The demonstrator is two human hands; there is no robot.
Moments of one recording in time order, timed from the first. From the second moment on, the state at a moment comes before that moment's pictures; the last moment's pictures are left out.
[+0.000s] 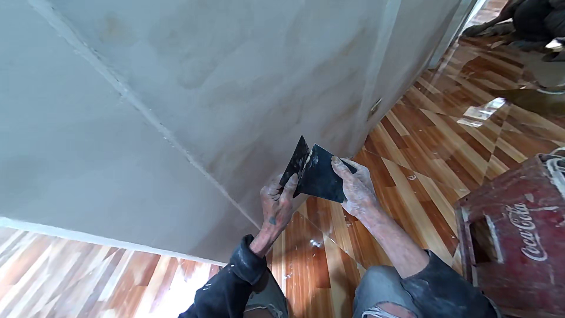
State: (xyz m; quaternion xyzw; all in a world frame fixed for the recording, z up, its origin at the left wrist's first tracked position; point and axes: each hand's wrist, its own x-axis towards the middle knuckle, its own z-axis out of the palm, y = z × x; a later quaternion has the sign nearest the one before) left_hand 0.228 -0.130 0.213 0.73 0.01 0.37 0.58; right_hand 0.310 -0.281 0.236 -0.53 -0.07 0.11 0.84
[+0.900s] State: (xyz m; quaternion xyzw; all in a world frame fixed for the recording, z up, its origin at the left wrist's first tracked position) left_hand 0.169 -0.072 0.216 0.69 0.10 0.31 0.64; right_hand 0.389 -0.265 0.289 -0.43 -0.03 0.07 0.90
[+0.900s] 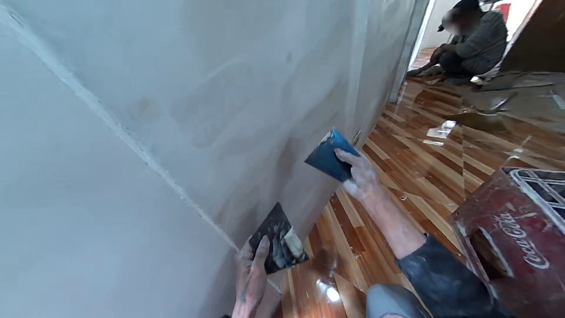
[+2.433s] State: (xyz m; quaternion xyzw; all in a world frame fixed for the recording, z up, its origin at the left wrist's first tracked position) left_hand 0.179 -0.039 0.185 0.77 0.15 0.09 0.61; right_hand 0.592 -0.252 0.462 -0.73 -0.40 -0.42 0.36
